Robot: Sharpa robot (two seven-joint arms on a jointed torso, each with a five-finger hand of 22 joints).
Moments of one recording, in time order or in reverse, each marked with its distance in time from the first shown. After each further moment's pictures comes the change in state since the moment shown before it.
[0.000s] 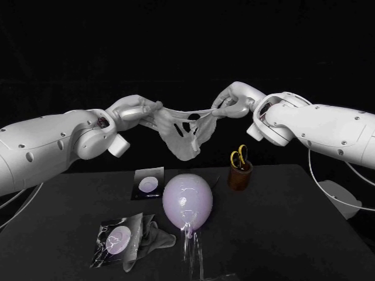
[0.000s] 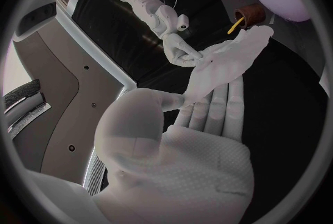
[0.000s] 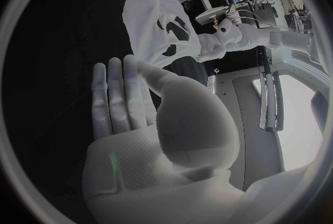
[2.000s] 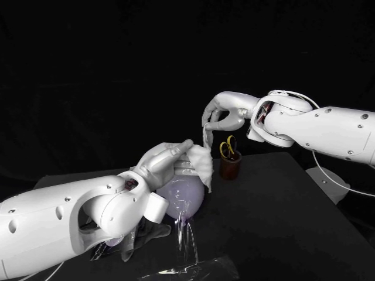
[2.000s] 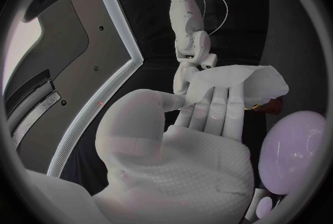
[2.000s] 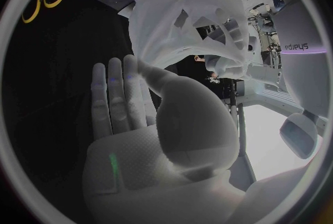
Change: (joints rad) left arm -0.202 -0.077 -0.076 0.635 0.435 -0.393 0.098; left_hand 0.015 -0.006 -0.041 0.000 0.000 -0.055 0.010 -0.029 -0.010 -0.082 0.020 0.000 -0.003 -0.033 0.021 -0.019 -0.006 0.000 -0.024 0.016 -0.024 0.000; right arm -0.038 -0.147 -0.011 0.188 -0.357 0.103 0.114; right_hand -0.001 -0.001 0.006 0.000 0.000 -0.004 0.000 -0.001 0.007 0.000 0.004 -0.004 0.000 0.000 0.000 -0.008 -0.001 -0.009 -0.007 0.000 0.000 0.008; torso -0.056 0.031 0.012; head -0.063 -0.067
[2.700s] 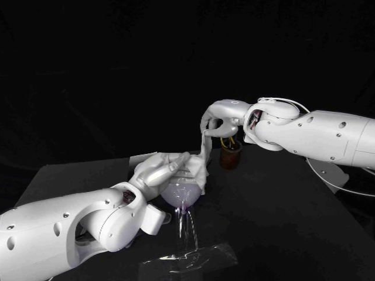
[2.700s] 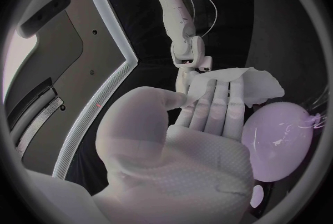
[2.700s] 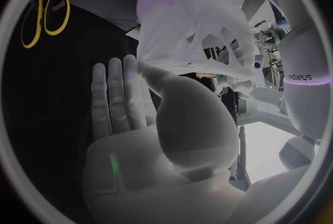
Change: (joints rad) left arm -0.087 -0.040 -0.031 0.033 -0.107 -0.065 0.033; left_hand 0.094 -0.026 -0.015 -0.019 0.000 -0.036 -0.011 -0.010 -0.008 -0.055 0.016 0.000 0.000 -0.053 0.014 -0.004 -0.012 0.000 -0.057 0.021 -0.027 0.001; right arm -0.092 0.055 -0.005 -0.058 -0.164 -0.013 -0.041; right_hand 0.000 0.000 0.000 0.000 -0.001 -0.001 0.002 -0.002 -0.002 -0.002 0.002 0.000 0.000 0.000 0.000 0.000 0.000 -0.001 0.000 0.000 0.000 0.002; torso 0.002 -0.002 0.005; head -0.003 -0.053
